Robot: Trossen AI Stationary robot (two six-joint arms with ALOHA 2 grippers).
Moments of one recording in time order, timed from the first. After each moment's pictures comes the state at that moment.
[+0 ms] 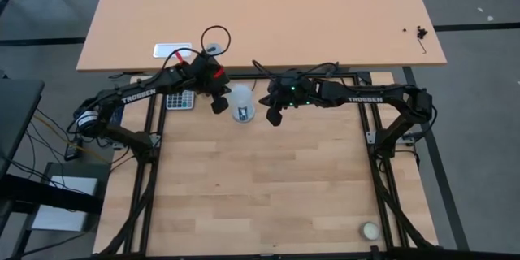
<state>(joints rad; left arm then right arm) 0.58 1.38 1.10 -0.55 0.11 0.25 -0.31 1.60 1.18 -0.12 -0.07 0.09</state>
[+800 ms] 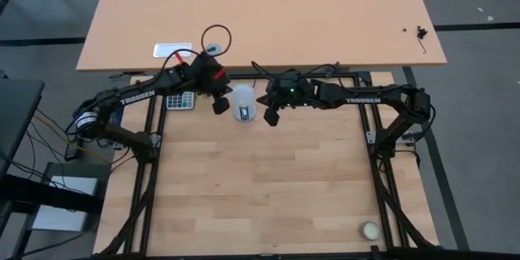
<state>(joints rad) 0.57 1.35 1.11 -0.52 0.09 0.24 -0.30 1.63 1.18 -0.05 -0.02 0.08</state>
